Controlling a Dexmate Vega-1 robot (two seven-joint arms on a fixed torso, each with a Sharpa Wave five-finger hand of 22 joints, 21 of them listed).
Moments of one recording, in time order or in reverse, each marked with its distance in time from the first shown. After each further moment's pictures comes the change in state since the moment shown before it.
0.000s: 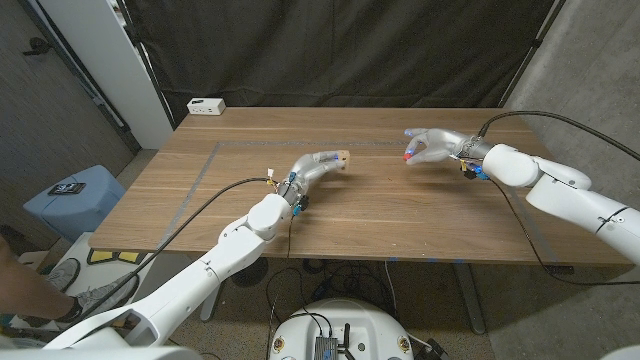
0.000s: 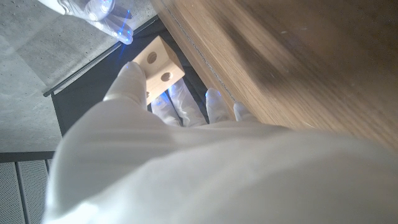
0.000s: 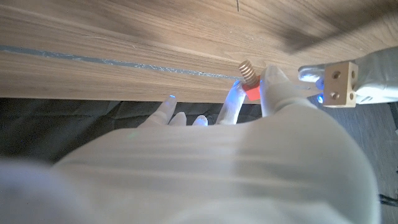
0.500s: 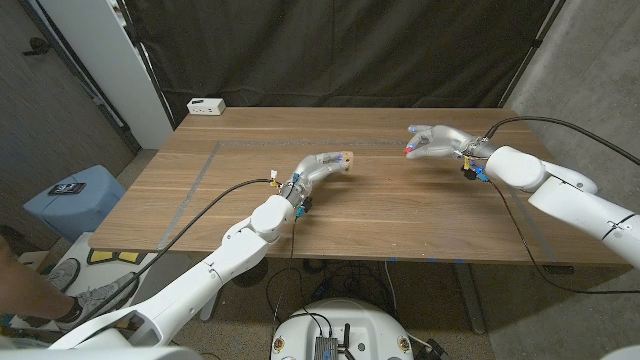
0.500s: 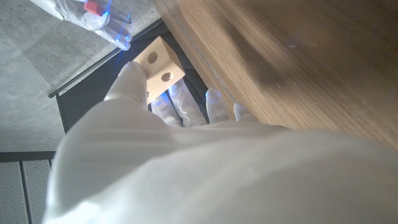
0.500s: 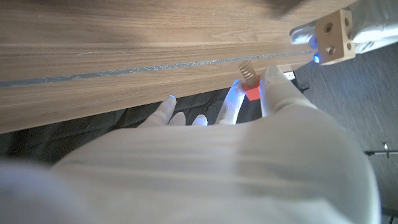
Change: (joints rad) left arm 0.000 -0.017 0.011 0.007 0.008 -0.014 -0.001; left_hand 0.005 0.005 0.000 0.000 0.000 0.000 0.000 0.000 0.000 0.000 0.000 -0.008 0.000 0.000 0.000 0.000 0.000 0.000 0.000 0.000 0.000; right arm -0.074 0.004 0.070 -0.052 0.194 -0.049 -0.041; right_hand 0.000 0.000 0.000 0.000 -0.004 -0.004 0.004 0.007 0.000 0.000 0.007 0.000 0.000 0.000 0.011 0.000 0.000 -0.002 0.012 0.000 0.000
